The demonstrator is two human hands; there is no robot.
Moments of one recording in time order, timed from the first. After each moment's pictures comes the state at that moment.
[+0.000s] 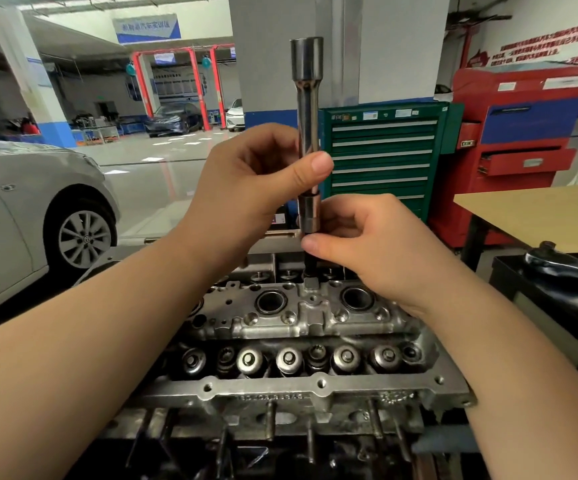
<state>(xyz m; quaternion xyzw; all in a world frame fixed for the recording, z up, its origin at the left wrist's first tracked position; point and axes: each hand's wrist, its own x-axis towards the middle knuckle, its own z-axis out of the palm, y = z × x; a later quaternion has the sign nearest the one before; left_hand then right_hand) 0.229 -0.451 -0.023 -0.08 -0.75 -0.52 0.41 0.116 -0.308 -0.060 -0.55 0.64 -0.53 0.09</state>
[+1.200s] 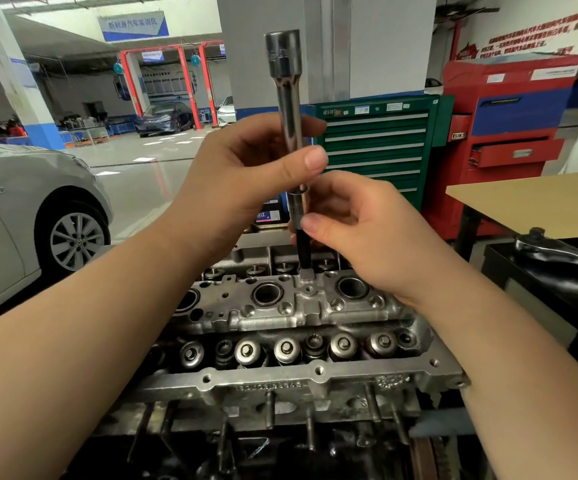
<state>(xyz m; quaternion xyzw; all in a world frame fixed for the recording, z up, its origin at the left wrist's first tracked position) 0.233 -0.453 -0.018 -0.11 -0.76 -0.53 0.37 0.121 -0.307 -0.060 -0.55 0.62 -0.55 0.06</state>
